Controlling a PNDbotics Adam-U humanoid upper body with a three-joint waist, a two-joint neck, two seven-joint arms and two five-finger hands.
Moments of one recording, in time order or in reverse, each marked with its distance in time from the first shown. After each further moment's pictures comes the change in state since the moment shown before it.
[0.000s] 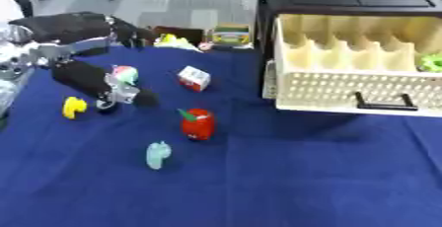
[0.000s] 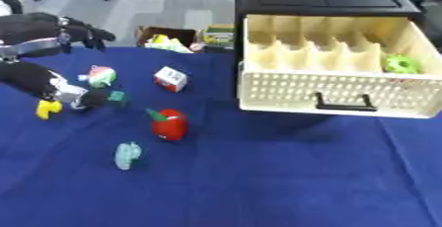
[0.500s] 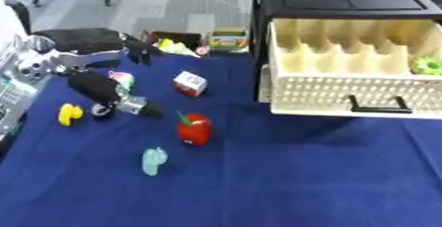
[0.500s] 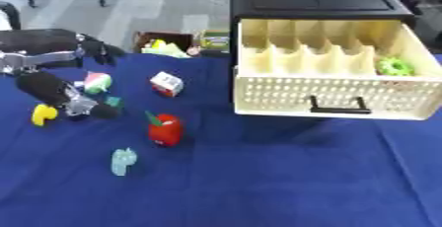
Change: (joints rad) left arm -0.045 -0.025 -0.042 0.080 -0.003 -0.026 -0.027; right arm -0.007 0.008 0.003 0.000 -0.006 0.012 -0.062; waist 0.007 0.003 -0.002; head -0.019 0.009
